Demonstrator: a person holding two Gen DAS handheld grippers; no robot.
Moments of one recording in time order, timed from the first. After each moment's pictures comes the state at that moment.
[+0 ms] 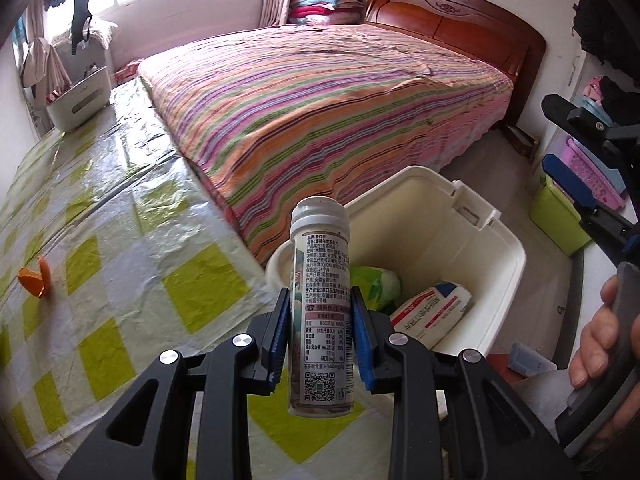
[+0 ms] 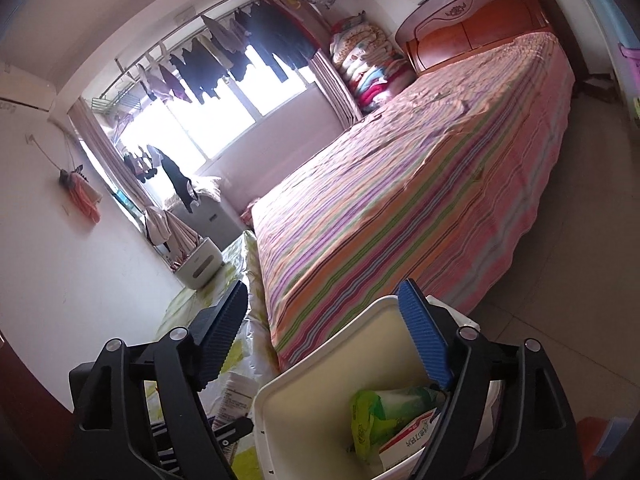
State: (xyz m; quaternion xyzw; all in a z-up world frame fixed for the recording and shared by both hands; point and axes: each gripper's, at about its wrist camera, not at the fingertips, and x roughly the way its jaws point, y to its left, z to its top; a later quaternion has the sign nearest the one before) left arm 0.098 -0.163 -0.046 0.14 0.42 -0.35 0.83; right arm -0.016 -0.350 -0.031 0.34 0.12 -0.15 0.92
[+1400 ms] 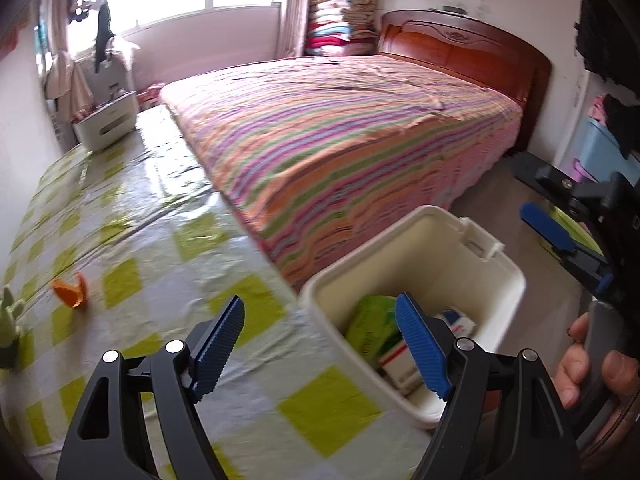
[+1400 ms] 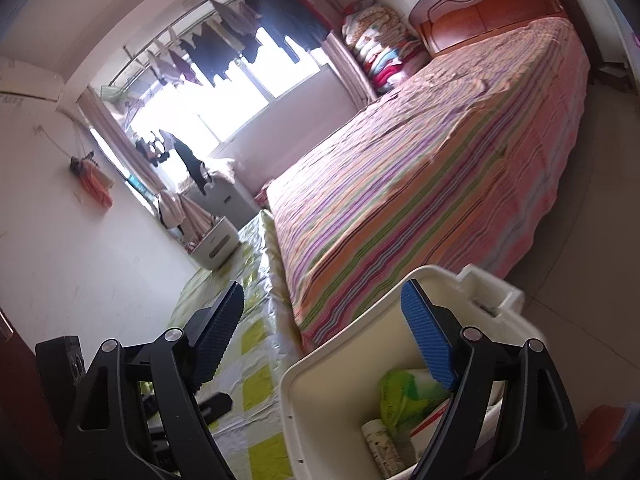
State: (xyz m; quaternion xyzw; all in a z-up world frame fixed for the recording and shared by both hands) left arm 0.099 -0.132 -0.015 0.13 0.37 -0.32 0.86; right arm 0.010 -0.323 -0.039 0.35 0.14 -0.10 0.92
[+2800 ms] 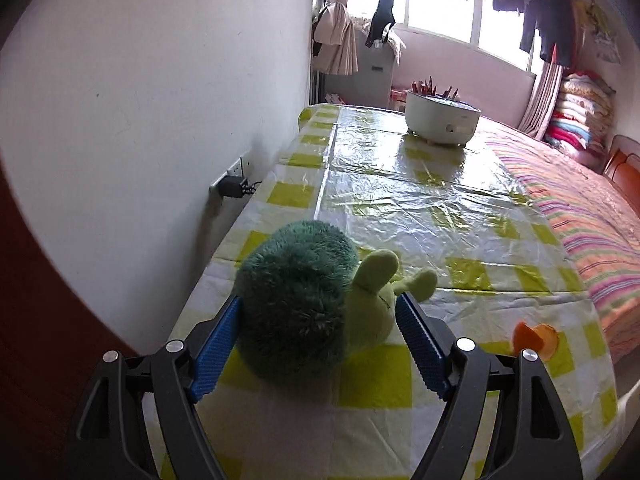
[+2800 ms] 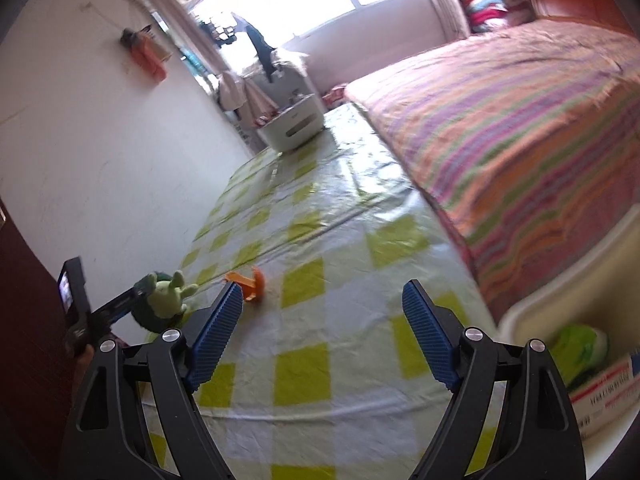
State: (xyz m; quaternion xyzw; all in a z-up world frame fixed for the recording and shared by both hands) left arm 0.278 0.223 -0.025 -0.03 0.34 0.05 0.94; right arm 0.156 -0.145 -0.048 0.26 0.28 0.05 0.92
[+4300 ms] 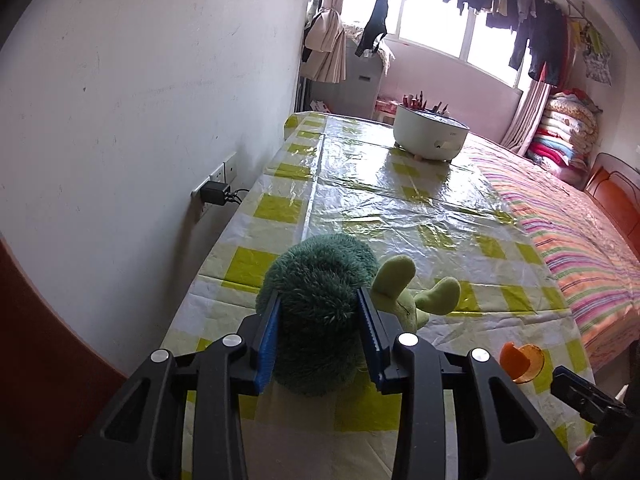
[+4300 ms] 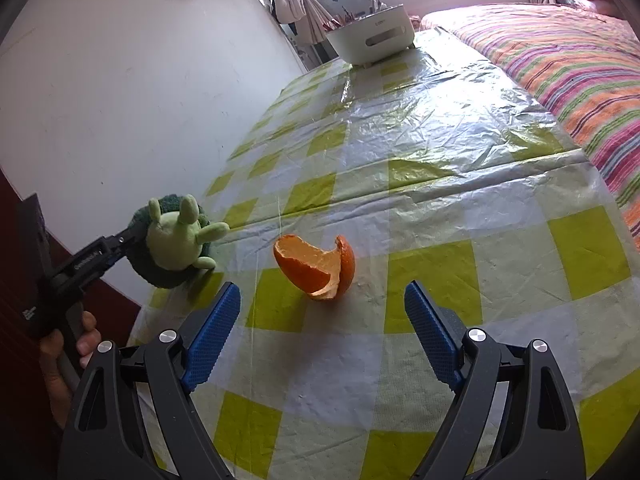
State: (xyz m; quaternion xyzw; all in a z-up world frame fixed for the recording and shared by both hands) left arm 0.283 0.242 -0.021 -0.07 0.33 0.00 0.94; right arm 0.284 -0.039 -0.093 0.19 0.39 0.17 0.88
